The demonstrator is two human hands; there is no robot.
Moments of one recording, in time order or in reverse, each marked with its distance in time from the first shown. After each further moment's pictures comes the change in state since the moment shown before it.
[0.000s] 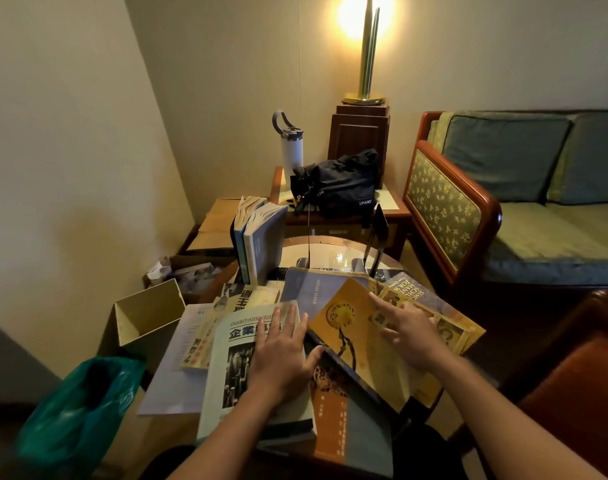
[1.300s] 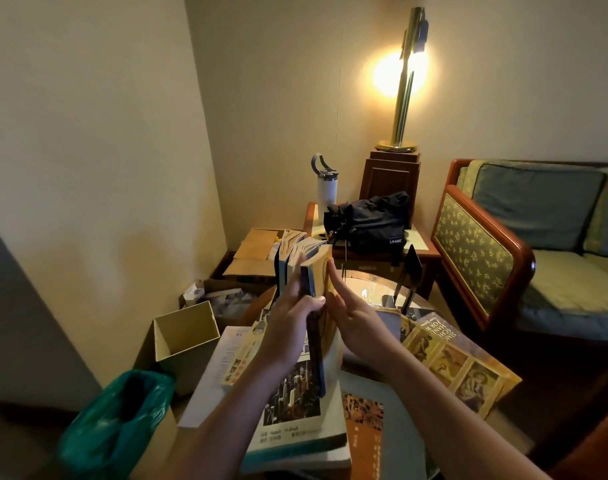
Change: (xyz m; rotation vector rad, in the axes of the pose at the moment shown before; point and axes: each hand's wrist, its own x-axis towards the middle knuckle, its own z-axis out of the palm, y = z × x) left_hand -0.035 -0.005 -0.162 -1.316 0.346 0.052; right_hand -0.011 -0.179 -0.046 1.265 -0.202 -0.400
